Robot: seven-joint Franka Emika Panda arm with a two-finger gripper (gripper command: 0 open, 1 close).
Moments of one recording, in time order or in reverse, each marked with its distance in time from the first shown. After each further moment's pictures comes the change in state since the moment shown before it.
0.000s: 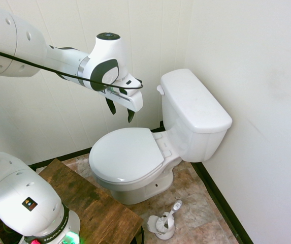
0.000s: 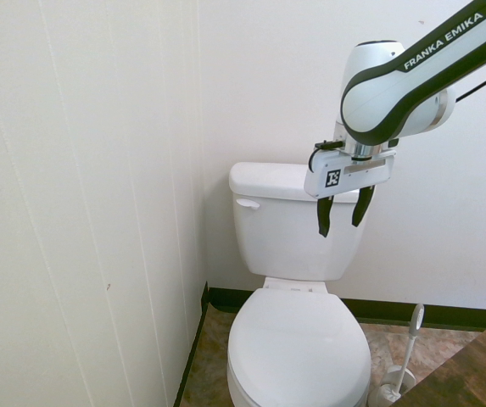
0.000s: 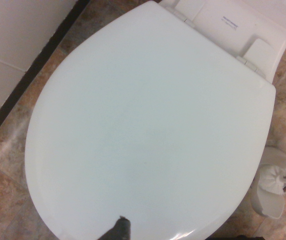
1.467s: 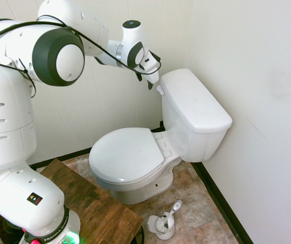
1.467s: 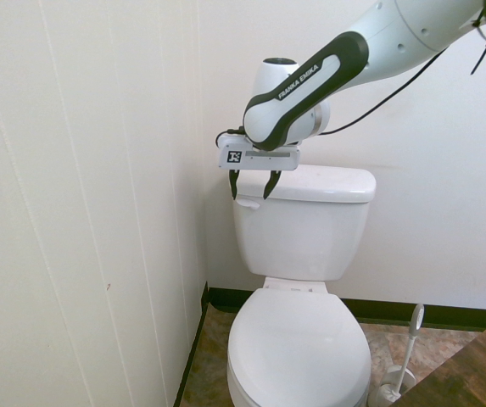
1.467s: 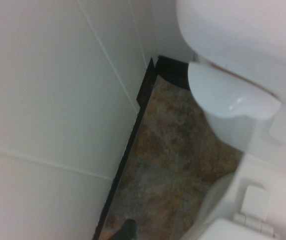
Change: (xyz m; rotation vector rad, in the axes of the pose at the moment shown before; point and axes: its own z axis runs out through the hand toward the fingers) arm 0.125 -0.212 0.038 0.222 0.147 0.323
